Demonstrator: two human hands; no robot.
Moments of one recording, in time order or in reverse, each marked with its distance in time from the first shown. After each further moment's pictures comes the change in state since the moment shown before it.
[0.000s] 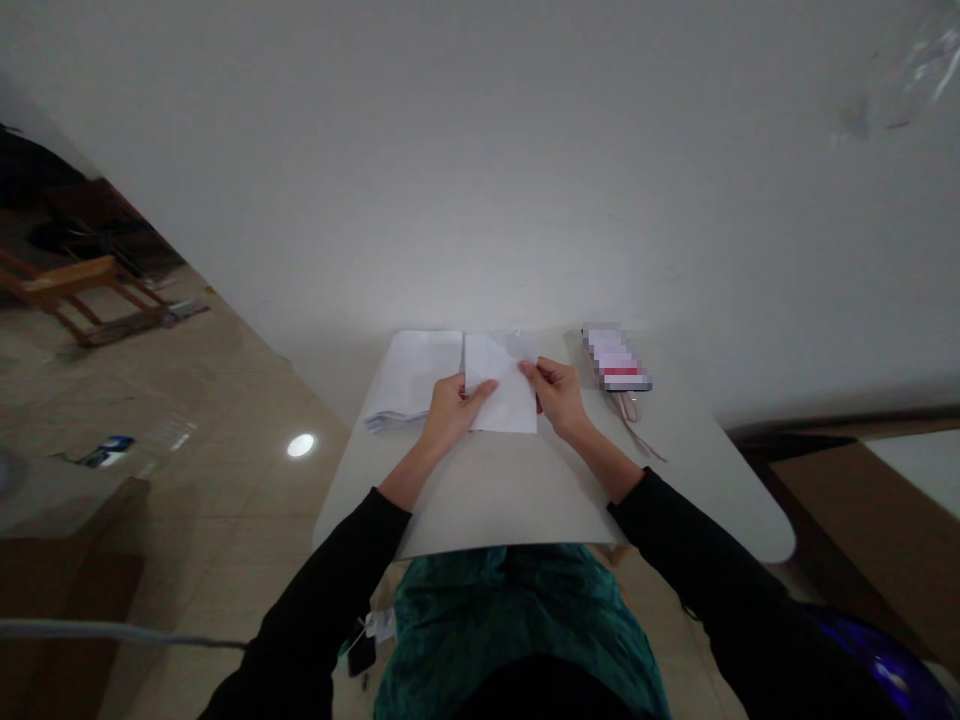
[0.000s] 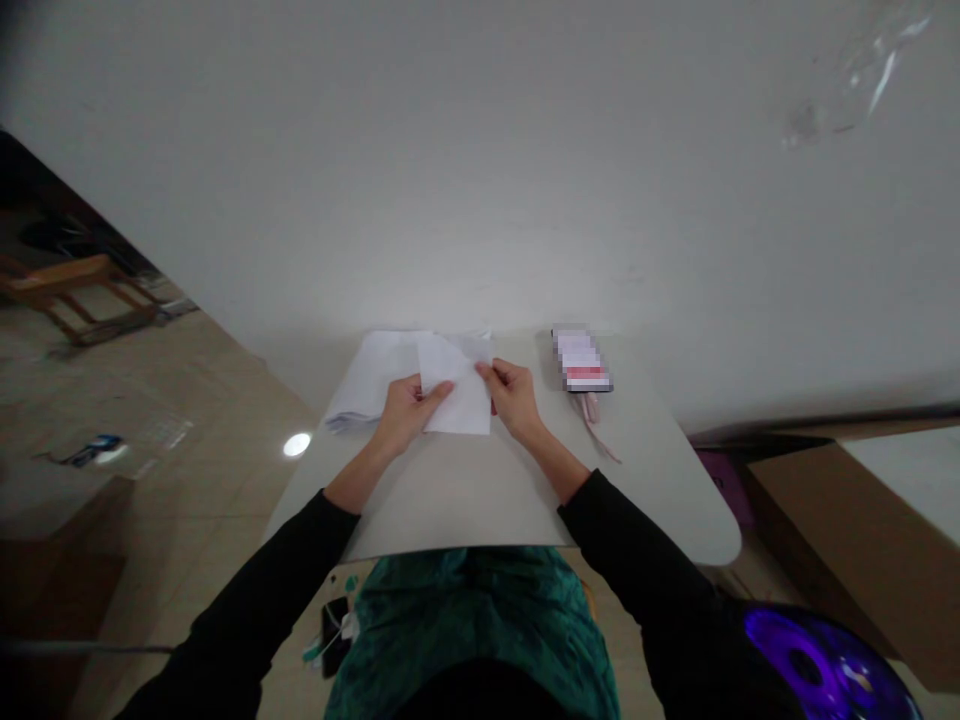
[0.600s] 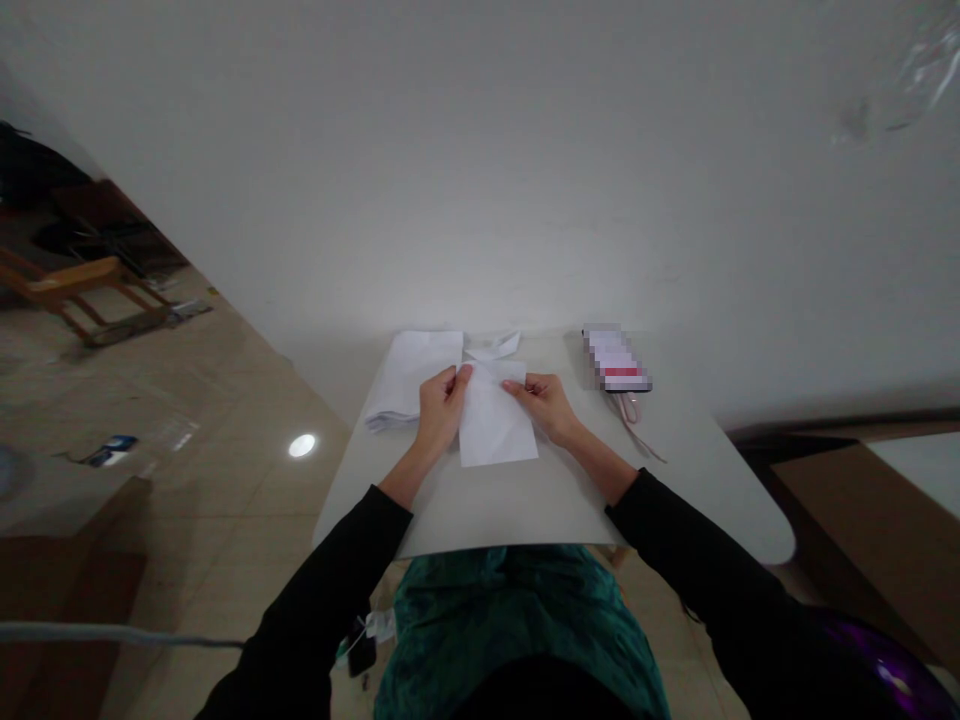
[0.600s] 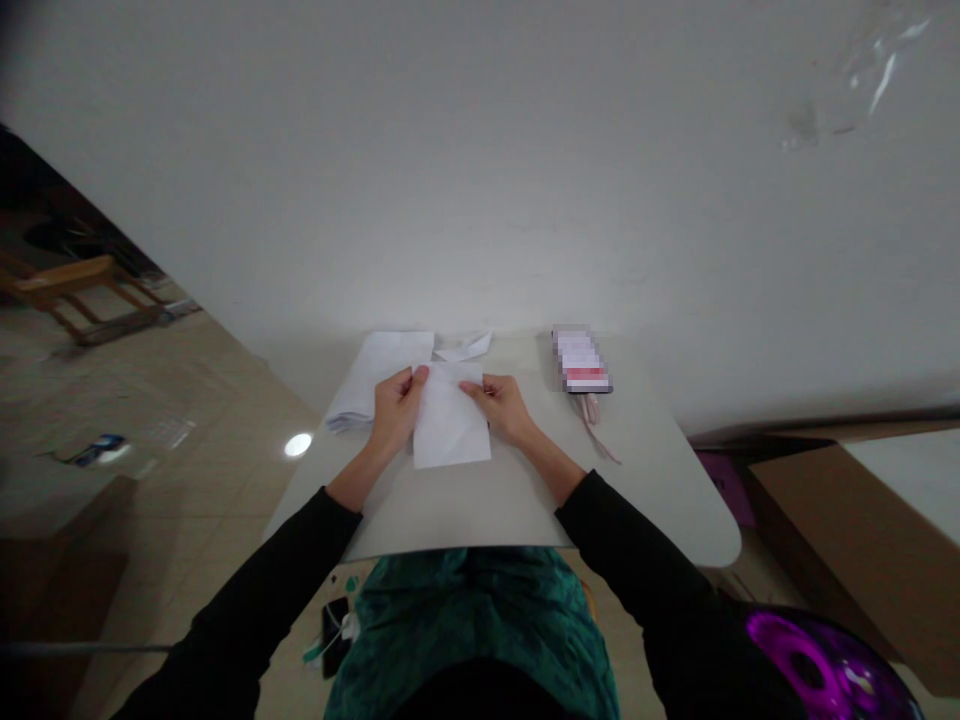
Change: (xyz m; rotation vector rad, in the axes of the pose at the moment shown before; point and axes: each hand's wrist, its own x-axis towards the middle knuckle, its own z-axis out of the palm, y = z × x) left_hand 0.003 0.000 -0.008 0.184 0.239 0.220; right_hand -0.008 0.008 0.010 0.110 -0.177 0.159
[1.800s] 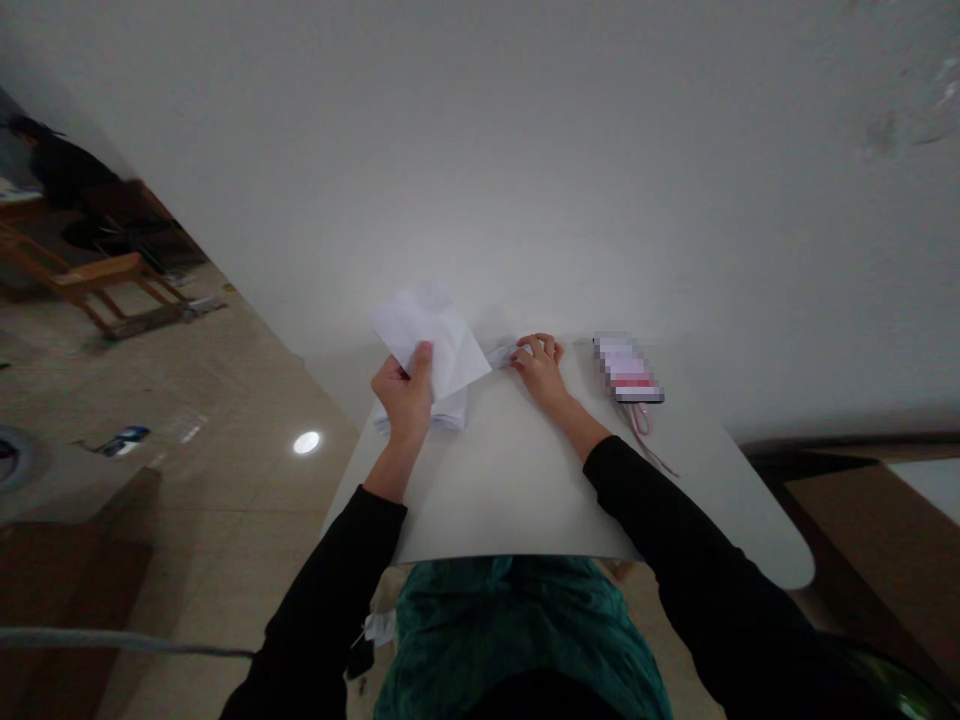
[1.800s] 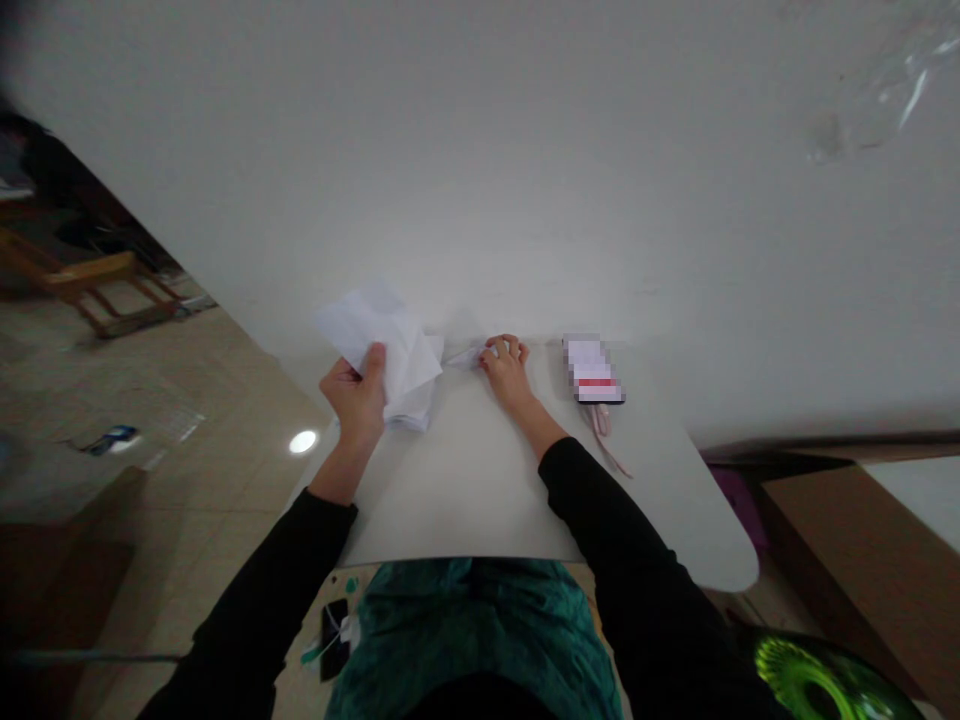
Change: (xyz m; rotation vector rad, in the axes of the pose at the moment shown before) left_hand 0.027 0.009 -0.033 -0.052 0.541 0.088; right_hand 0.089 0.049 -0.028 -1.285 0.166 -0.576
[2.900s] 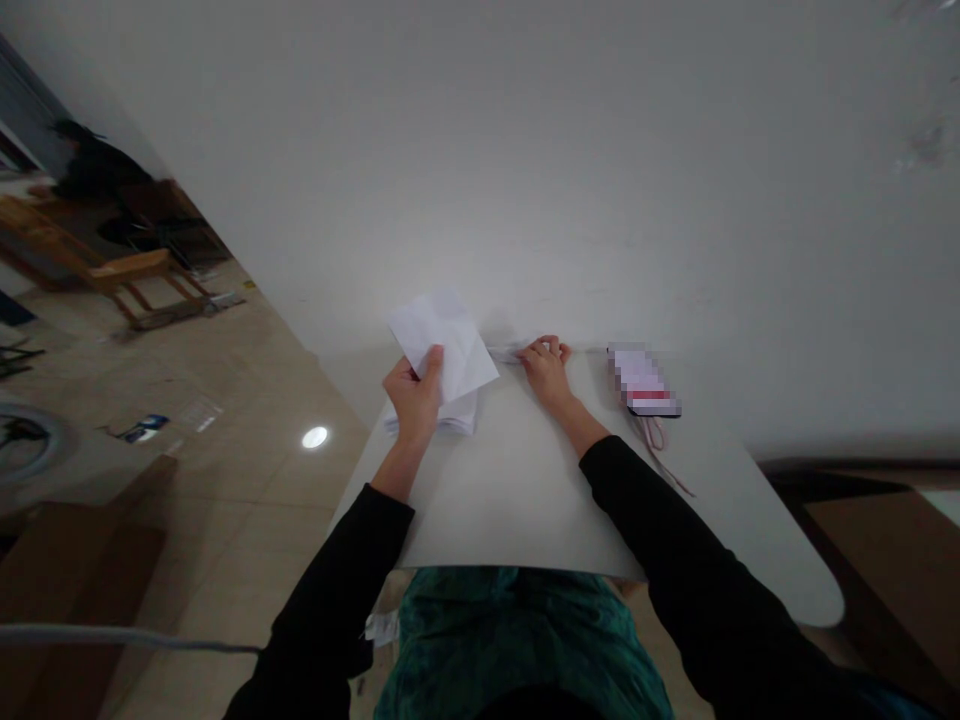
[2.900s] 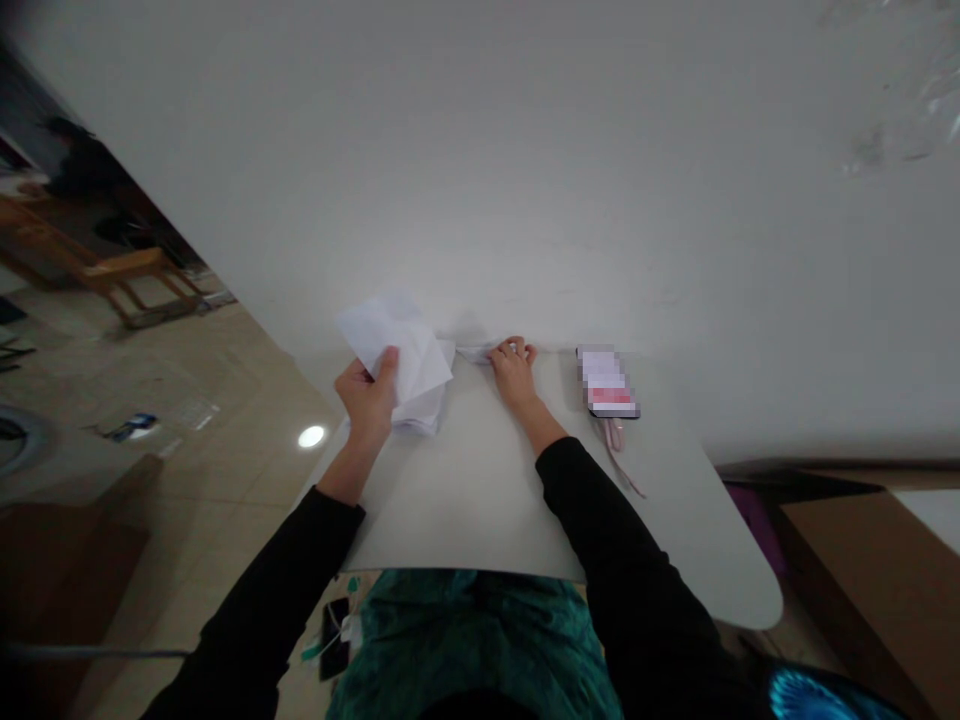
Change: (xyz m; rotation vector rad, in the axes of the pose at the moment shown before) left_hand 0.007 -0.008 -0.003 0.029 -0.005 -0.026; right_hand 0.016 -0.004 0.008 -0.004 -0.047 0.041
